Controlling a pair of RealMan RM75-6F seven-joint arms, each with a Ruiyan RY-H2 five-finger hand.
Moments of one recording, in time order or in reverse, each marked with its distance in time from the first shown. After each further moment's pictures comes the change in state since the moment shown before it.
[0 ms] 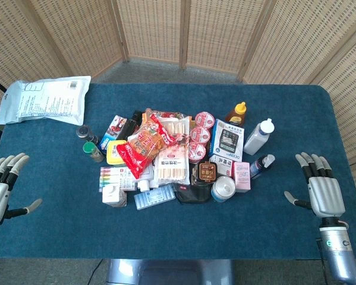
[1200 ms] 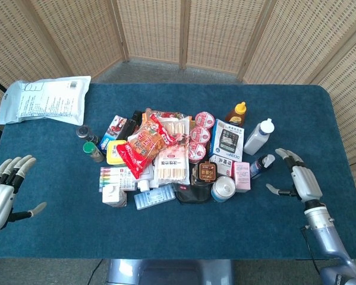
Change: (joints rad) left arm 0.001 0.042 0.021 -0.074 0.043 0.013 0.034; right arm 0.141 -0.142 0.009 0.326 -0.038 -0.252 0.577
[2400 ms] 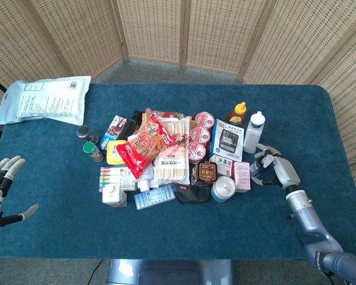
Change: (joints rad) left arm 0.038 0.046 0.006 -0.042 0.015 0.055 0.004; right arm 0.149 -0.159 -0.001 0.255 0.002 -0.168 0.181
